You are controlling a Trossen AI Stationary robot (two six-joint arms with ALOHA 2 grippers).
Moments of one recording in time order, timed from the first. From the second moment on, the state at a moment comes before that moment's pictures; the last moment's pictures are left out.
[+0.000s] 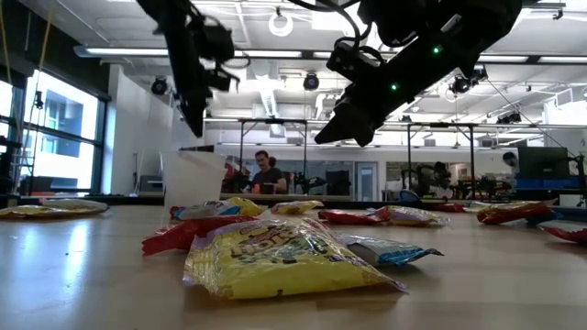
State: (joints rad) left arm 0.70 1.52 1.31 -0.97 -0.22 0.32; right arm 0.06 1.66 0.81 0.30 0.60 -0.21
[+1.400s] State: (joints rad) left arm 0.26 1.53 0.75 -1.00 -0.22 -0.18; right arm 0.09 1.66 0.81 0.31 0.55 -0.16
